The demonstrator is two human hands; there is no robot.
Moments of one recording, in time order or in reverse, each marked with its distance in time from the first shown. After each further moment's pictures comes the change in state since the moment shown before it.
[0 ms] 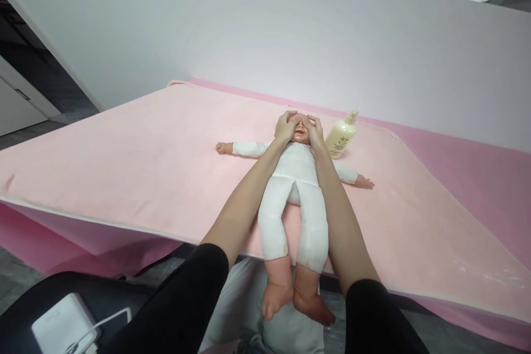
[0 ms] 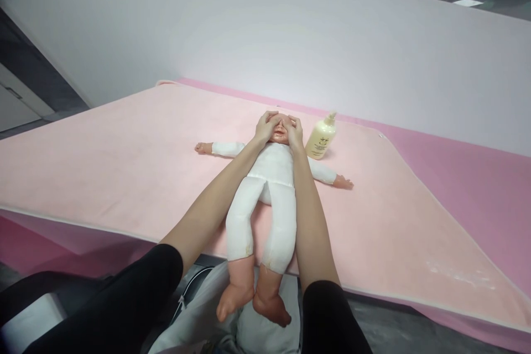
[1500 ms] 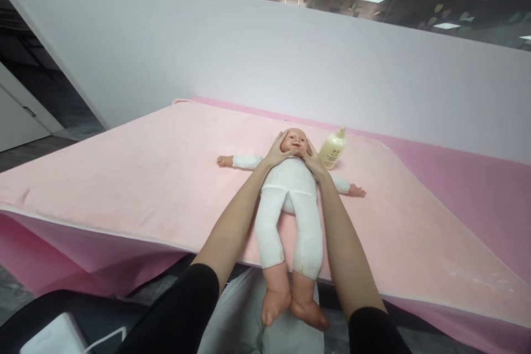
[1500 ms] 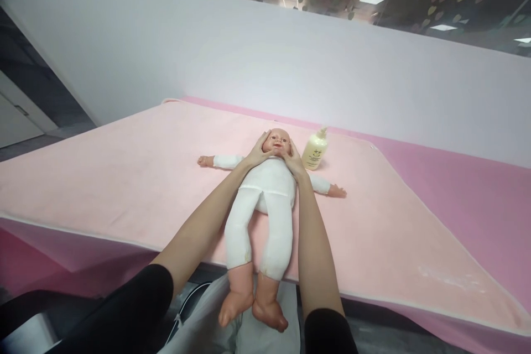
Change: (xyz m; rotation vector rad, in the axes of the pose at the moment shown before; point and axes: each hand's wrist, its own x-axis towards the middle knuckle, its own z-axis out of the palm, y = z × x) left_hand -0.034 -0.011 -0.033 0.062 -0.276 0.014; right_hand -0.049 0.003 -0.027 -0.069 -0.166 0.004
